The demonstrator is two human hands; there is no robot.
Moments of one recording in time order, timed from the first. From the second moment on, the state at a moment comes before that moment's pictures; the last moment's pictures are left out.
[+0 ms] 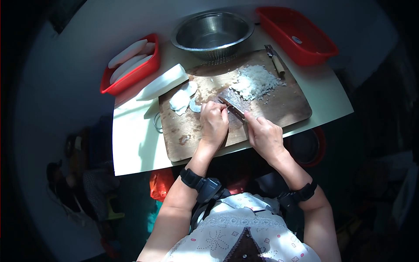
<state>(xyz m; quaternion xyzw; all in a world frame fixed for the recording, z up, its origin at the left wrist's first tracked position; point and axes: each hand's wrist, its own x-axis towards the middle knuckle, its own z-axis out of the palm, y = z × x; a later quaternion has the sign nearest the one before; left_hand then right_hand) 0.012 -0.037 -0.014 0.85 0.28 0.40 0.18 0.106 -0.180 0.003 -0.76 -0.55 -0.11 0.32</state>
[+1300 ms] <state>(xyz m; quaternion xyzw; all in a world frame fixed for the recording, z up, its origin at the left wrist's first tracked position) 0.008 -0.037 -0.011 0.85 0.29 0.39 0.21 0.102 -0.183 0.007 -0.77 -0.55 -0.09 0.32</state>
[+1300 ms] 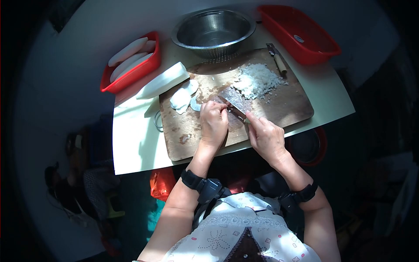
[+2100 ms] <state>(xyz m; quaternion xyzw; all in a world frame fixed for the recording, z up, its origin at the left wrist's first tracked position) 0.008 -0.036 -0.018 0.84 0.30 0.42 0.17 0.103 -0.182 0.005 -0.76 -0.56 -0.09 0.32</state>
